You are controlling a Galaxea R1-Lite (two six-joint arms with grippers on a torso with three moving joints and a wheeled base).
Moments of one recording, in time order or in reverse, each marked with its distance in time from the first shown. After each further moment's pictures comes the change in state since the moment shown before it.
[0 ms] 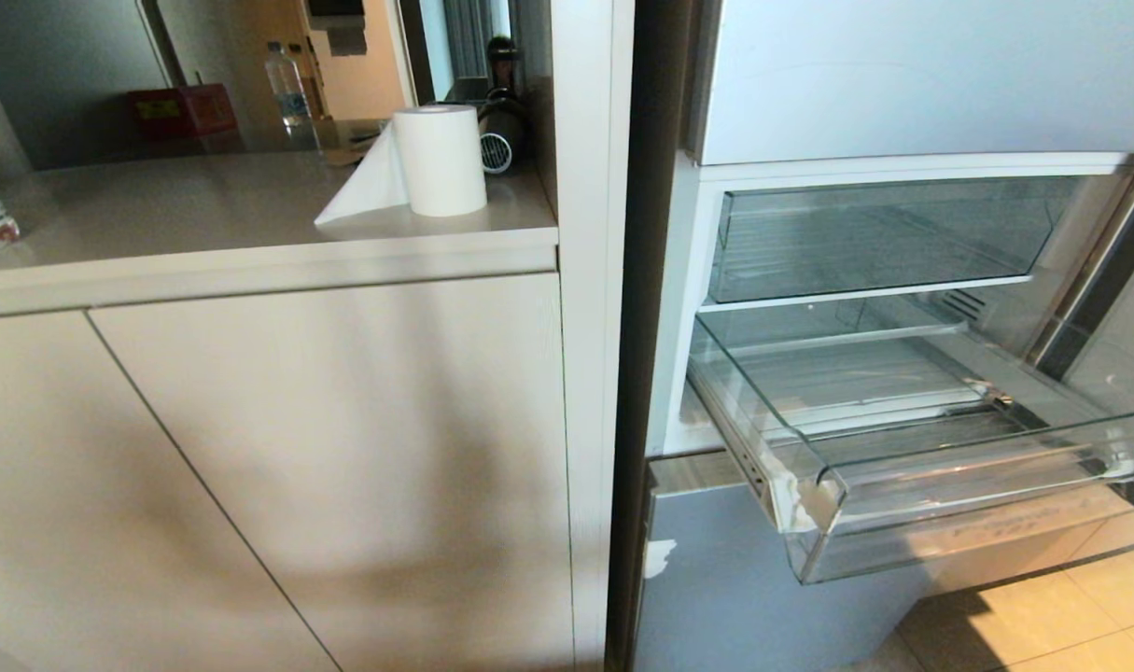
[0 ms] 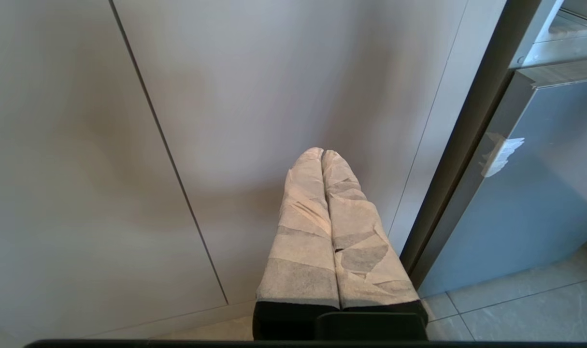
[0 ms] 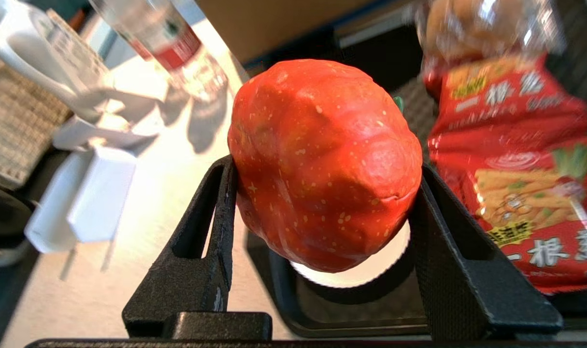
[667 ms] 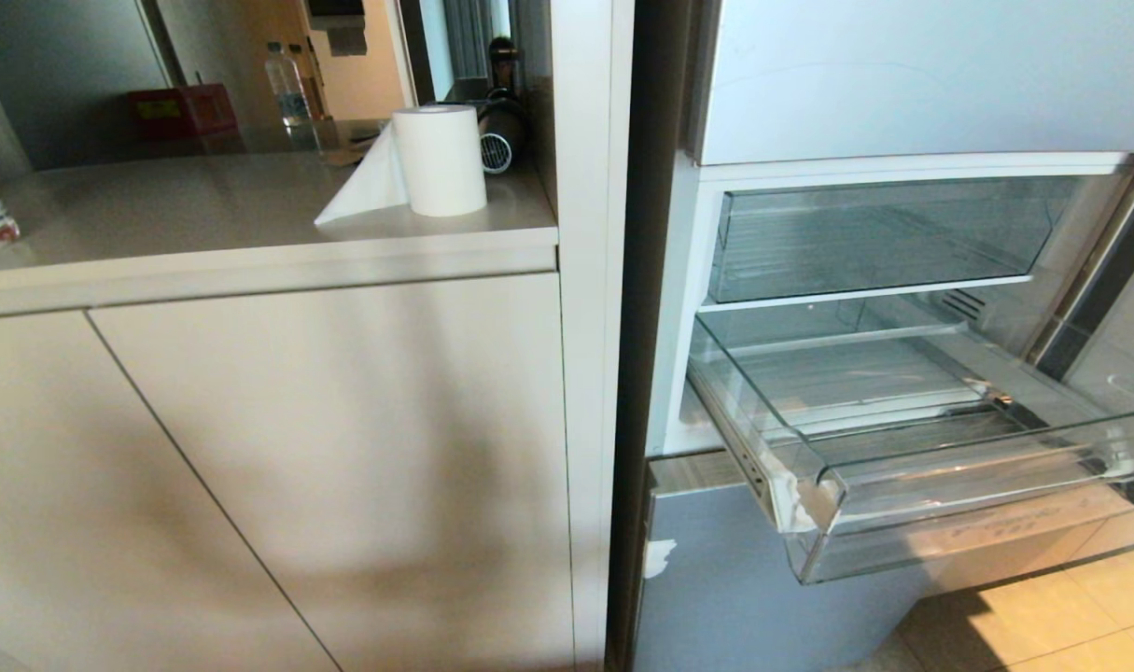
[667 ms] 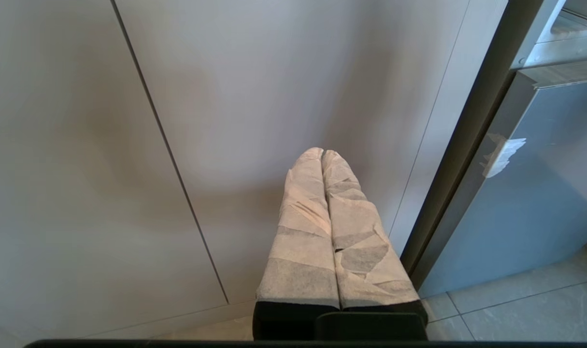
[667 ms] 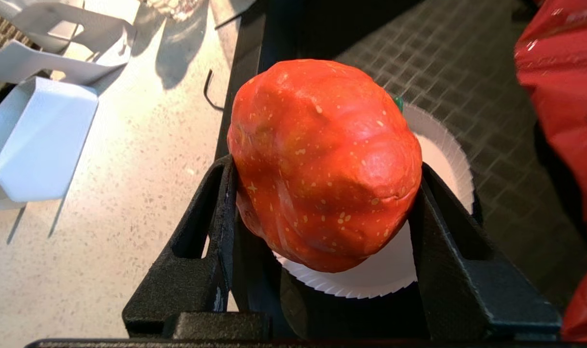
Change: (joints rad) left arm 0.001 0.000 0.000 0.000 0.000 0.000; right arm 0.088 0.198 -0.043 -0.016 0.012 -0.053
